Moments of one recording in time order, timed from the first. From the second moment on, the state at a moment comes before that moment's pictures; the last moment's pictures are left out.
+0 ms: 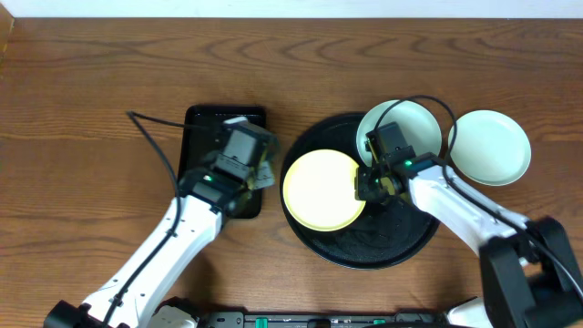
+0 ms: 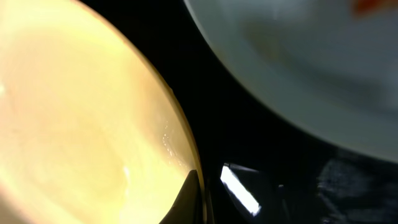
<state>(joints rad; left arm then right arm) -0.44 1.33 0.91 -0.61 -0.19 -0.66 0.41 1.62 0.89 -0.51 -0.12 0.45</state>
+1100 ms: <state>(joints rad) -0.38 1.33 0.91 -0.62 -0.19 -0.66 0.50 1.20 0.89 -0.40 0.57 -0.16</state>
